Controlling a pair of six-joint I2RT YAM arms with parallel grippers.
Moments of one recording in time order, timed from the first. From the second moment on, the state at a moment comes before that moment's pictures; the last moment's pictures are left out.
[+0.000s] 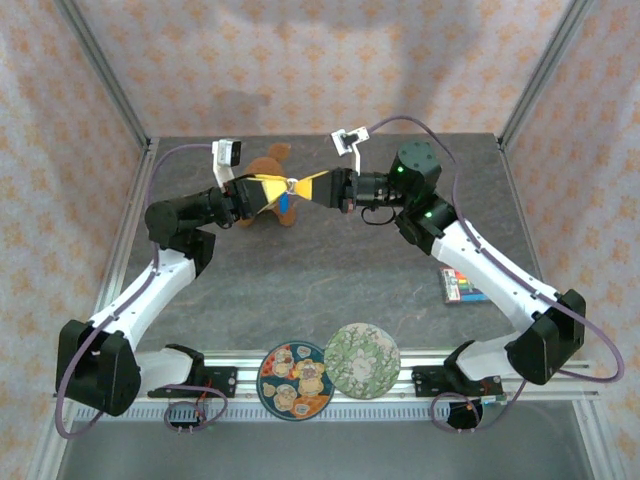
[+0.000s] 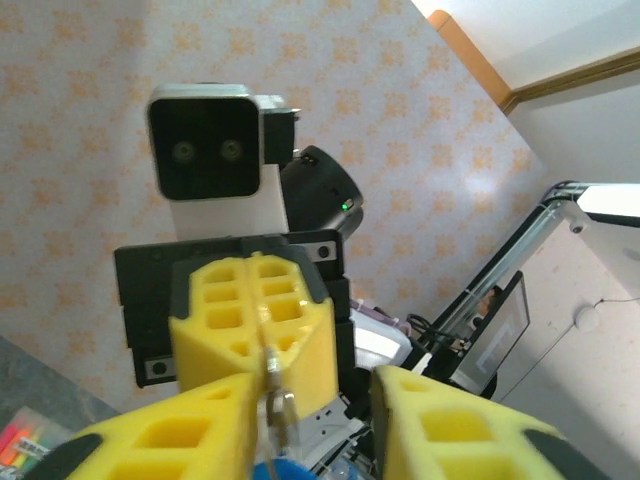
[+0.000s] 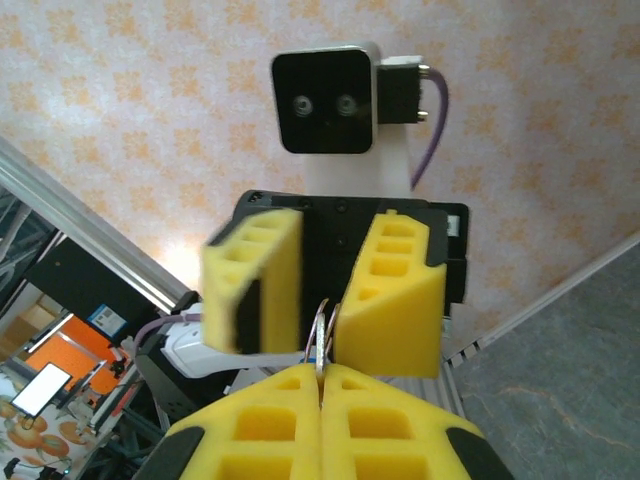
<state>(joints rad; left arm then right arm) -0.25 1.21 0.86 1.14 1.05 -1.48 0.64 1.37 1.29 0.22 -0.96 0.87</state>
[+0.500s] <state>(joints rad) -0.24 1.14 0.86 0.98 1.05 -1.36 0.64 1.35 1.28 0.13 -0.95 0.80</state>
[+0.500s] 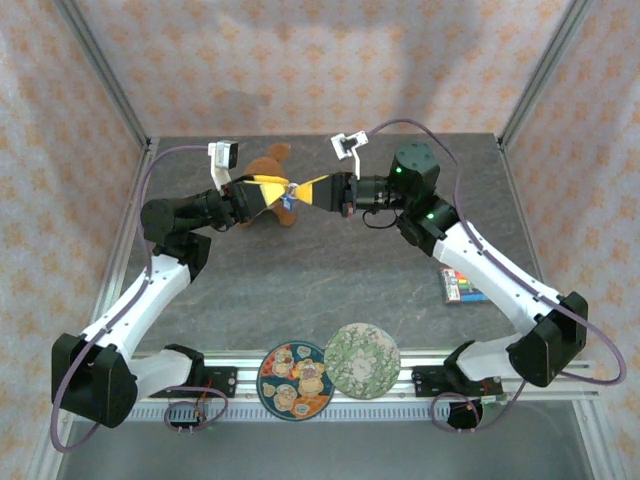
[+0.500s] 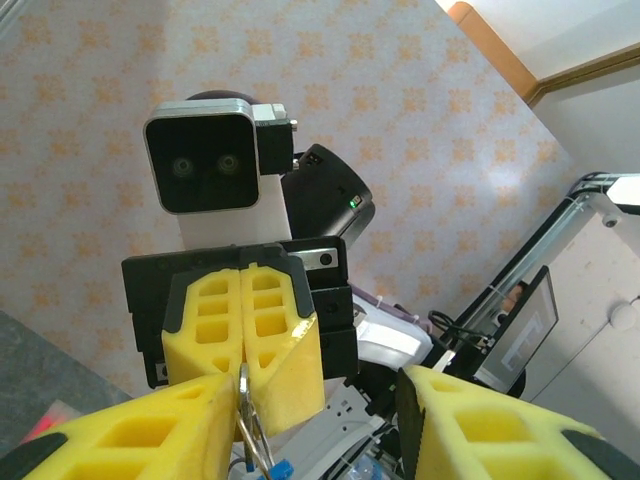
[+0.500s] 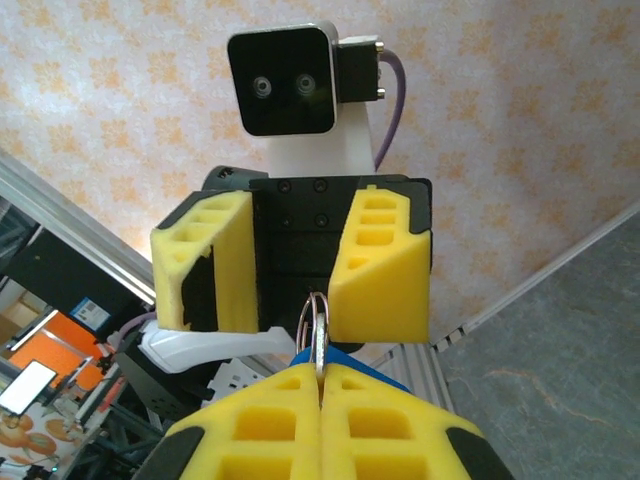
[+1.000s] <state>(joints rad) -0.20 0.98 0.94 0.14 0.97 -0.75 0.64 1.30 1.41 -0.45 -0.75 0.30</state>
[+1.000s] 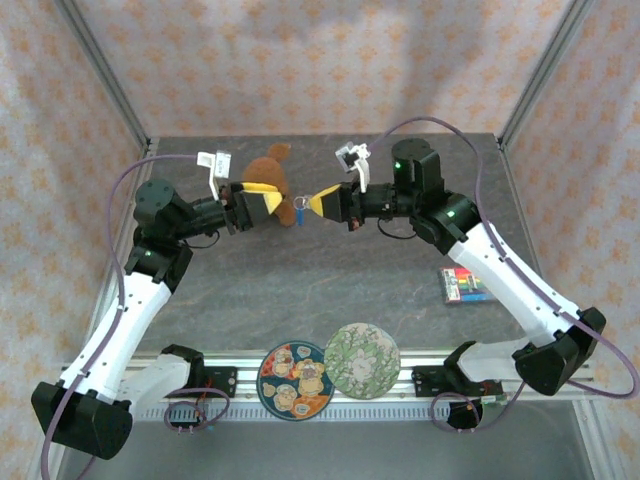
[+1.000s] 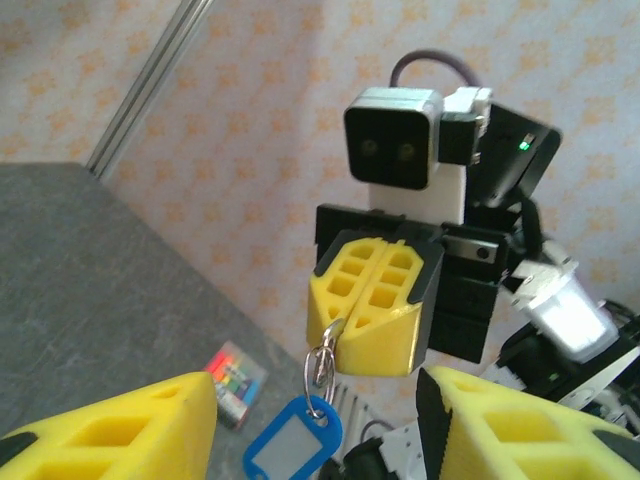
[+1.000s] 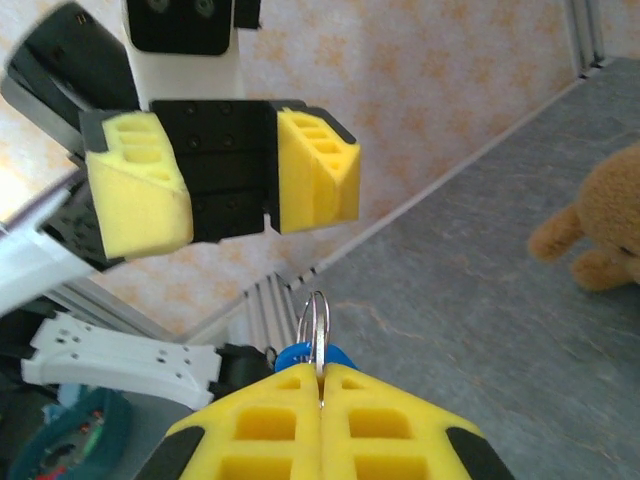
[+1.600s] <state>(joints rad) -0.30 1.07 1.05 -0.09 1.00 -0.57 0.64 1.32 1.47 -0.60 -0.76 0.16</state>
